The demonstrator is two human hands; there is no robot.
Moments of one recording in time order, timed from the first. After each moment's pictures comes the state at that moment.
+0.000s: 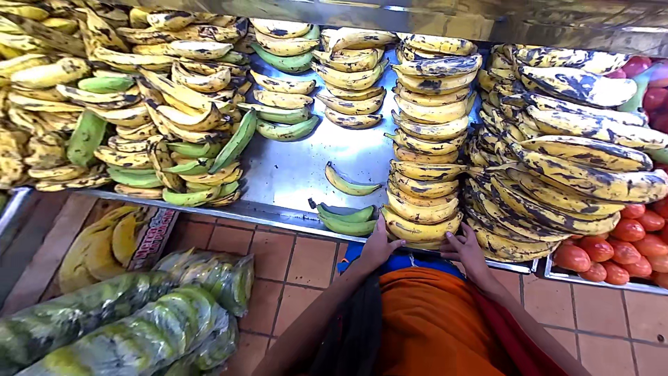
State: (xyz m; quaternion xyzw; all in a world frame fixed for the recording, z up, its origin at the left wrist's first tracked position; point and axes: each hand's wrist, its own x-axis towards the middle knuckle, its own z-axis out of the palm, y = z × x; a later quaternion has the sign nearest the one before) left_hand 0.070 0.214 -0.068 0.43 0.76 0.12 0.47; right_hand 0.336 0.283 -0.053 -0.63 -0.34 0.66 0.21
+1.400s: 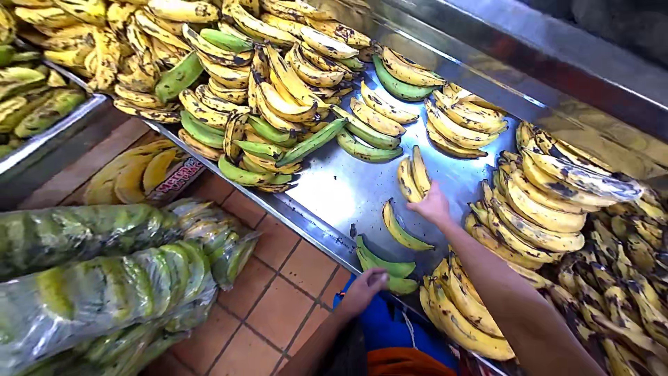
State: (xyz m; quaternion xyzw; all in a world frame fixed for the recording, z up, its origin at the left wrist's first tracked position) left_hand -0.095 0.165 -0.086 0.13 0.66 0.43 0.60; right_hand -0.067 0.487 -0.066 -0.50 -0.79 0.35 -0.06
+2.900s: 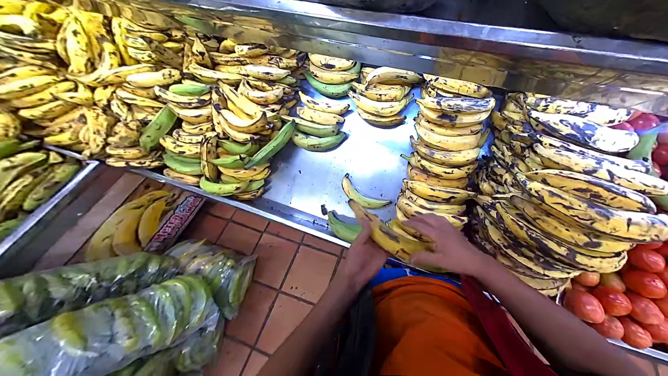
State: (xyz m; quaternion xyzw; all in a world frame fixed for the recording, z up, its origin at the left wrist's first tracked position) left_hand 0.069 0.196 0.032 -0.01 0.33 0.70 0.63; right_hand 0.261 0.340 0.072 -0.20 -0.90 0.38 0.07
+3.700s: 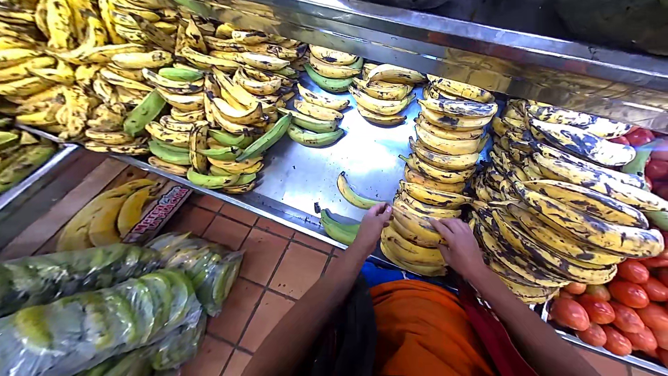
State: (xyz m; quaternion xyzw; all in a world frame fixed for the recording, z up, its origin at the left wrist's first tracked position) left_hand 0.052 0.271 -0.006 0.20 0.68 0.49 0.51; right_hand 0.305 0.360 0.001 -0.30 -0.93 0.19 0.14
